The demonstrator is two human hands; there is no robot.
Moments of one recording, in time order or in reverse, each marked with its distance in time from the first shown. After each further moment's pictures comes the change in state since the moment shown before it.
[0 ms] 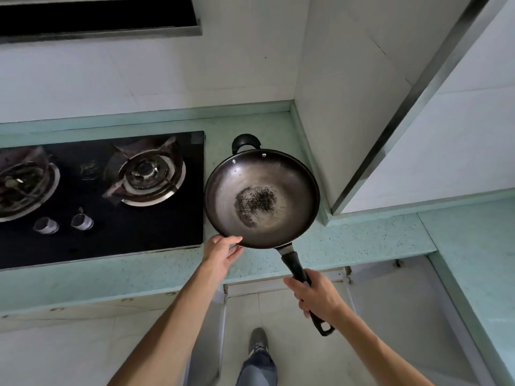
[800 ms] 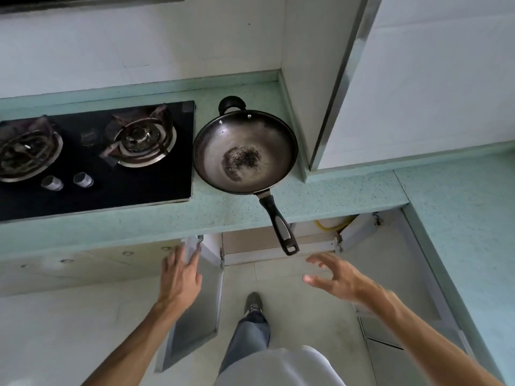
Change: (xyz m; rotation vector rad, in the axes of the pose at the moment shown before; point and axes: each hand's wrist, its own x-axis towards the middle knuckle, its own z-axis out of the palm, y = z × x) left_hand -0.093 -0.112 -0.134 2.034 0.271 0.669; right_hand -0.072 0.108 -0.084 -0.691 -0.095 -0.153
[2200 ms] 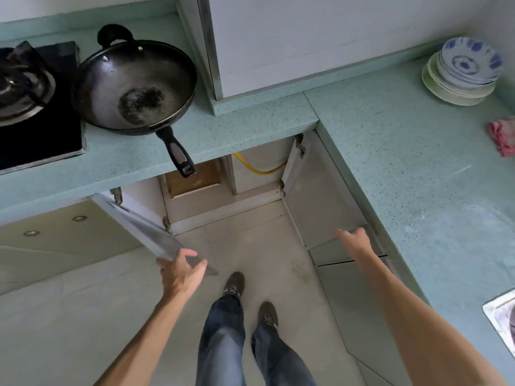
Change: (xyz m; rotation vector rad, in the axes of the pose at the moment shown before) left_hand -0.115 0.189 0.067 -0.722 -0.278 -0.379; right_hand -0.126 0.201 0.054 0.728 0.528 0.887
